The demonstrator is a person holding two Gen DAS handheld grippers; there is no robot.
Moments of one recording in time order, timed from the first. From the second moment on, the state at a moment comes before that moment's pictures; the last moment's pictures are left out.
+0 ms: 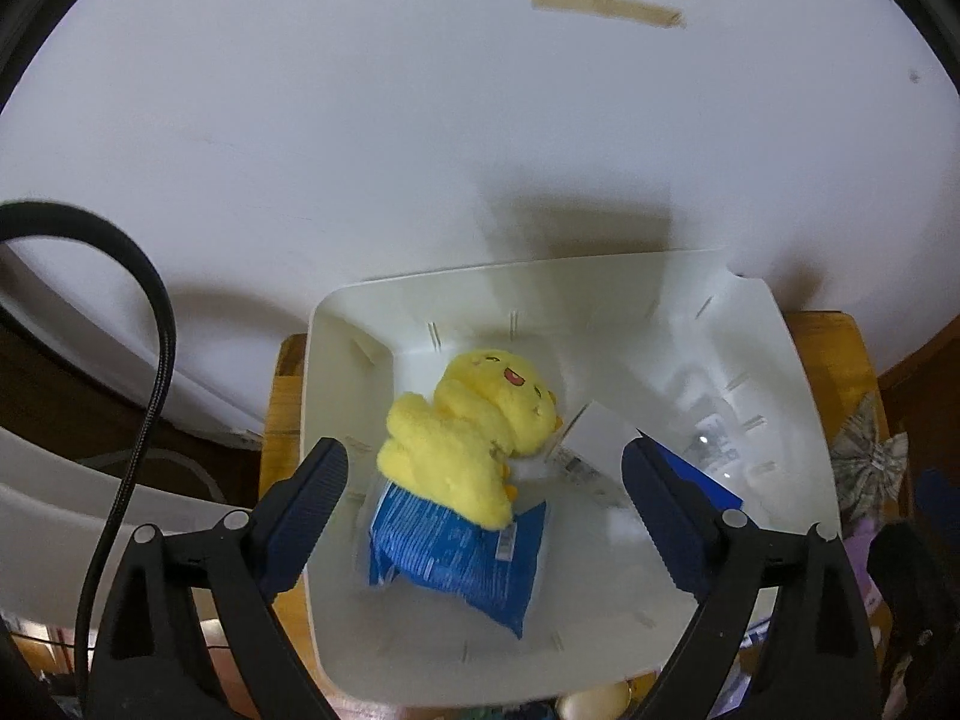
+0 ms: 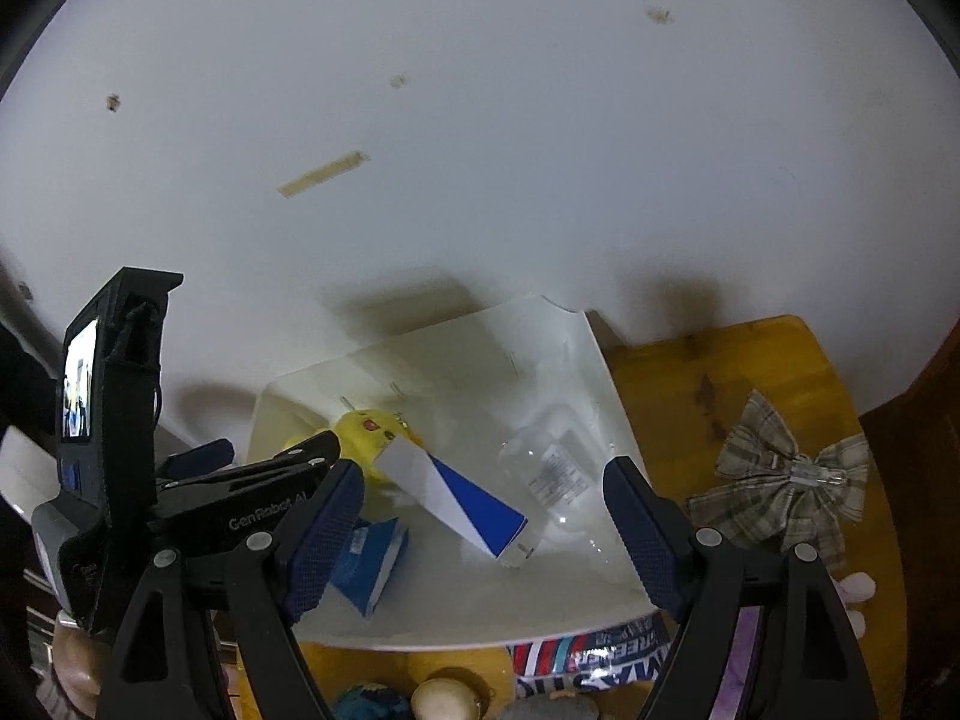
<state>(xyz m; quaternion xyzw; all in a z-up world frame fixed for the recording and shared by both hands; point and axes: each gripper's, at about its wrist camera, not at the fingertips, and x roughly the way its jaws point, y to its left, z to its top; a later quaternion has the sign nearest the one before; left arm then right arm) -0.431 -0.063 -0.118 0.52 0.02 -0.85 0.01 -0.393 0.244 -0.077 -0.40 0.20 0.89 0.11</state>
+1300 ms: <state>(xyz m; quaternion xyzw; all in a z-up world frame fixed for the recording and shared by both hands) -0.208 -0.072 0.017 0.41 0.01 -0.91 -0.08 -0.193 0.203 0.020 -0.33 0.19 0.92 0.07</state>
